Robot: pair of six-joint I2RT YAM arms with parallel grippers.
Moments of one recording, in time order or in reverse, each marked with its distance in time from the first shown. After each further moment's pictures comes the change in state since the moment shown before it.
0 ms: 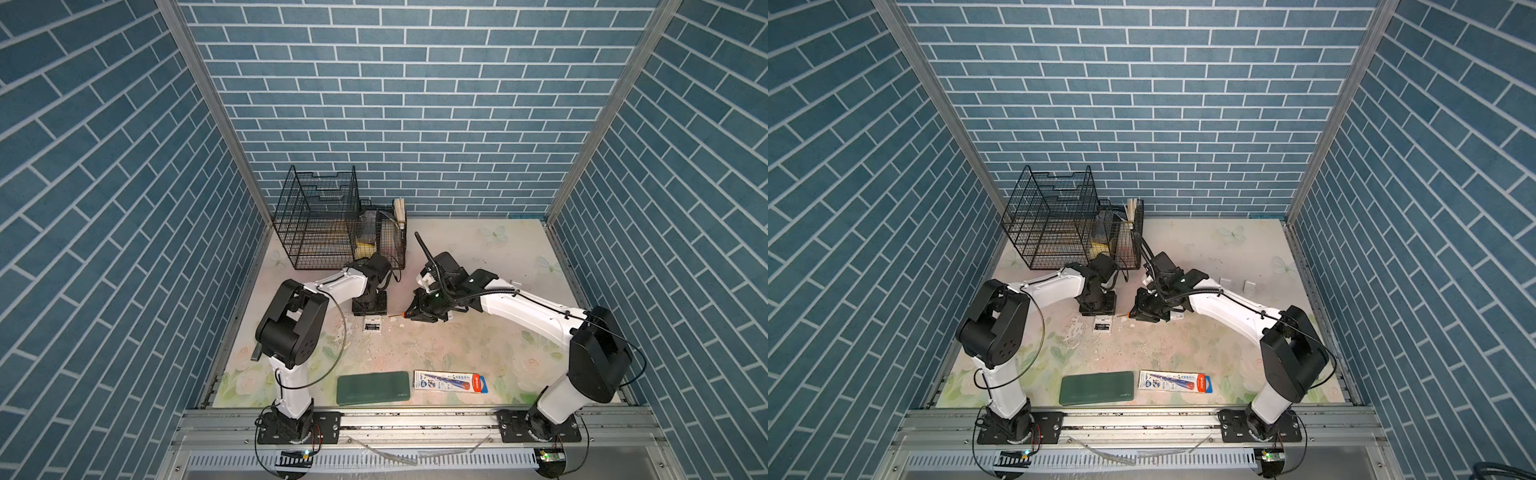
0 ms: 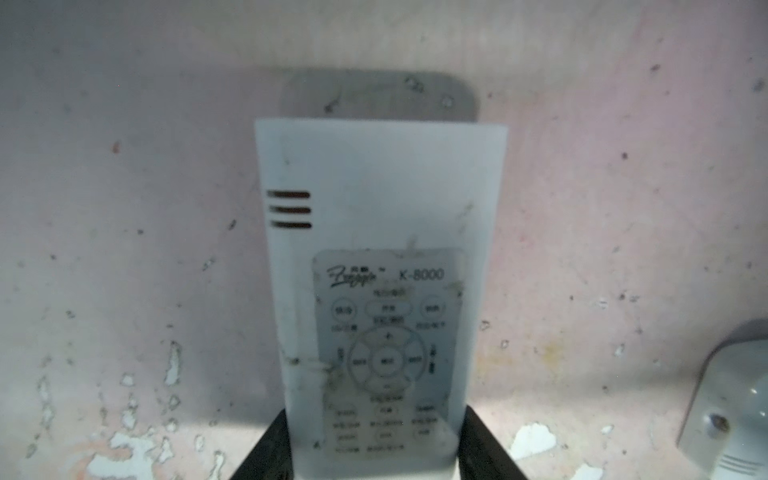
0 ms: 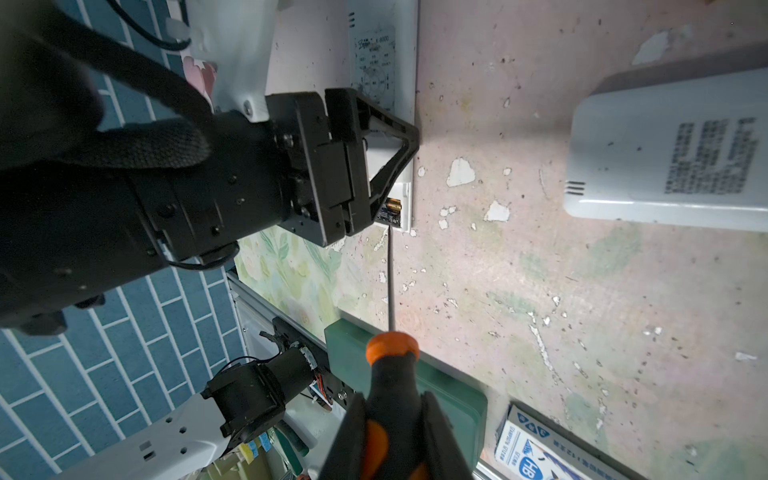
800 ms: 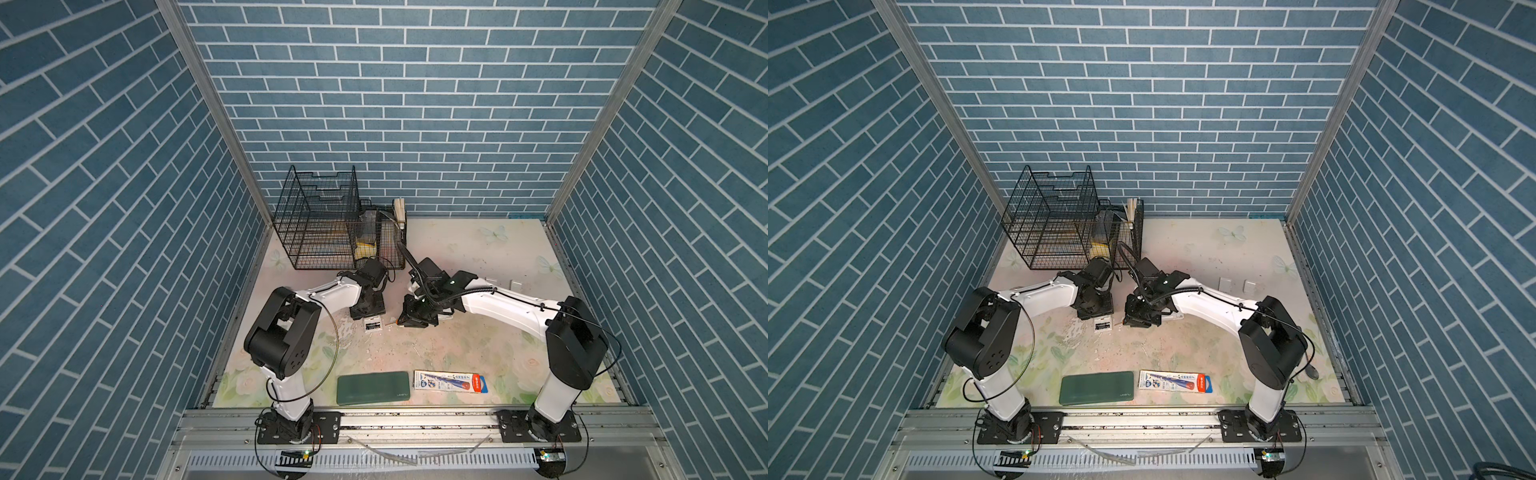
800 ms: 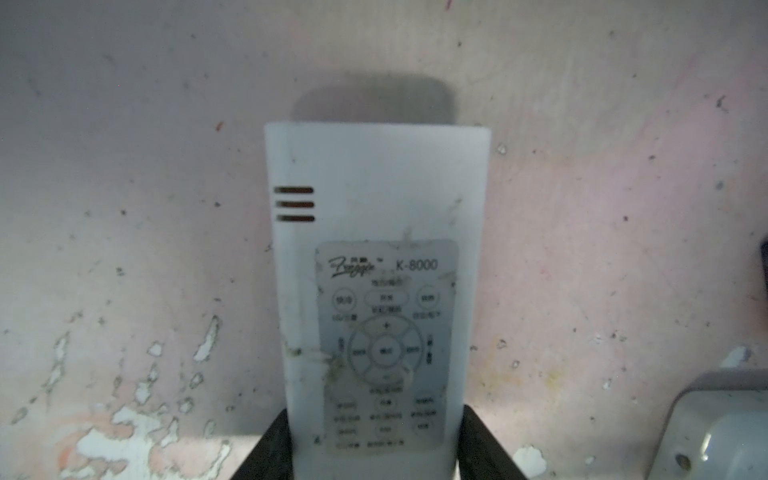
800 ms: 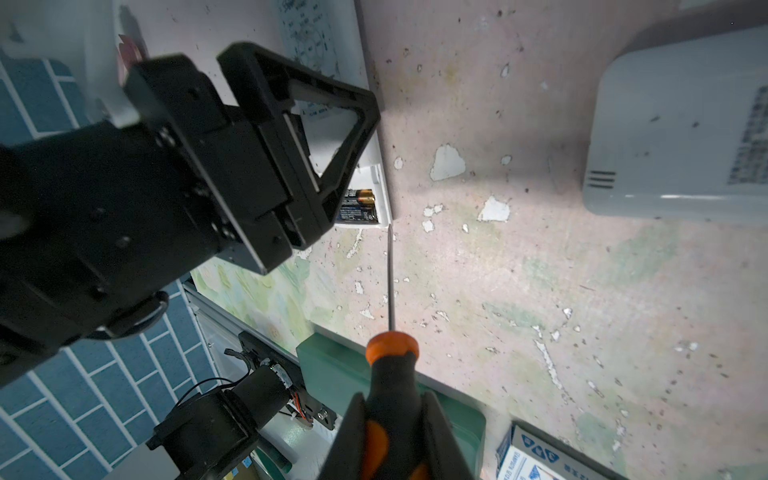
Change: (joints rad) left arm 0.000 -0.077 -0.121 0.144 -0.033 -0.150; right arm 0.056 0.120 0.063 -0.023 0.049 0.040
